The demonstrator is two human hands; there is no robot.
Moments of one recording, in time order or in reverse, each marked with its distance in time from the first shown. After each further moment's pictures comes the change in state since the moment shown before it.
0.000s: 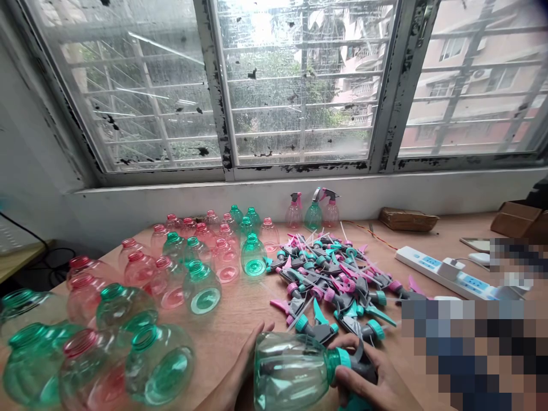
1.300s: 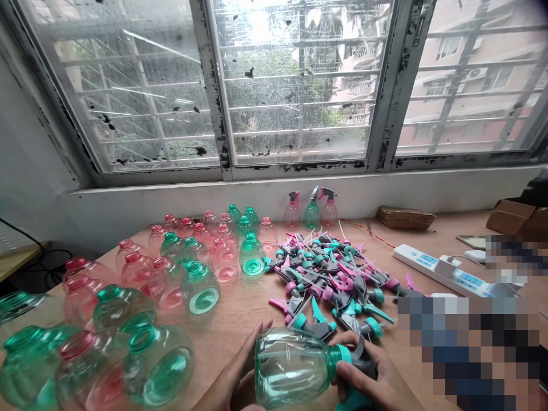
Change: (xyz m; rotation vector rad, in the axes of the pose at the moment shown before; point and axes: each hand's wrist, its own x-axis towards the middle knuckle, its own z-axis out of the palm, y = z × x) left_hand 0.004 0.008 0.003 -0.265 -0.032 0.003; right_hand -0.002 -0.008 0.003 0.045 0.012 0.002
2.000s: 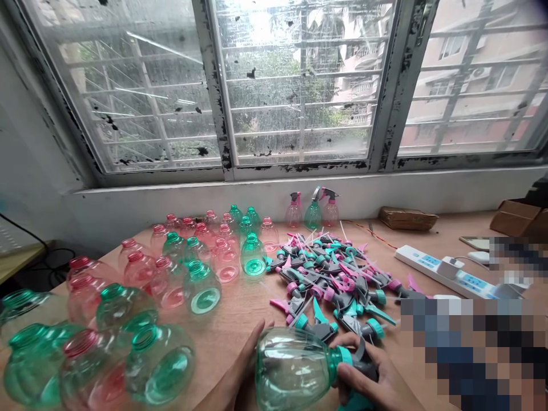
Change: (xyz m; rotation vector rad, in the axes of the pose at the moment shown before) left_hand -0.001 -0.016 -0.013 0.283 0.038 0.028; right_hand 0.000 0.000 0.002 0.014 -0.002 0.016
